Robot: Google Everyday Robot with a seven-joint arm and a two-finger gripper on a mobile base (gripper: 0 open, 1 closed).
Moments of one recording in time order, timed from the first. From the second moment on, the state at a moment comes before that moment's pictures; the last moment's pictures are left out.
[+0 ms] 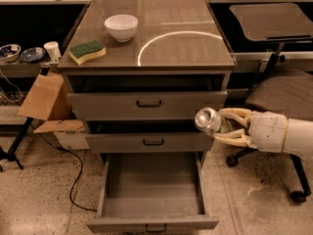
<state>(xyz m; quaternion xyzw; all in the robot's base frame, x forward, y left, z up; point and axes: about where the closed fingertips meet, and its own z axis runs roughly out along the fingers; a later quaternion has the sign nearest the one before) 0.507 -0.190 0.779 -0.55 0.58 0.16 0.58</state>
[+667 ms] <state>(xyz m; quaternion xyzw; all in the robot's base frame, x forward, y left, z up) 0.508 -0.142 0.870 -0.56 0.53 0.15 0.62</state>
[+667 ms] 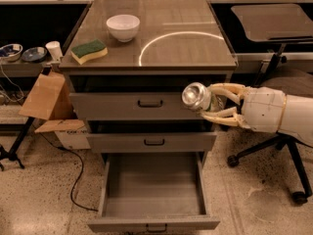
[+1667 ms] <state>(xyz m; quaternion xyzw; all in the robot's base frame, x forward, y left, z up) 0.598 -0.173 0.909 -0.49 0.52 0.07 0.70</state>
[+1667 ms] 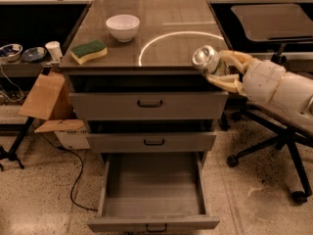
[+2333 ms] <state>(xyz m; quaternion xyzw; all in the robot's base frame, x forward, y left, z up) 0.689 -0.198 0.948 -0.43 0.51 0.00 0.74</state>
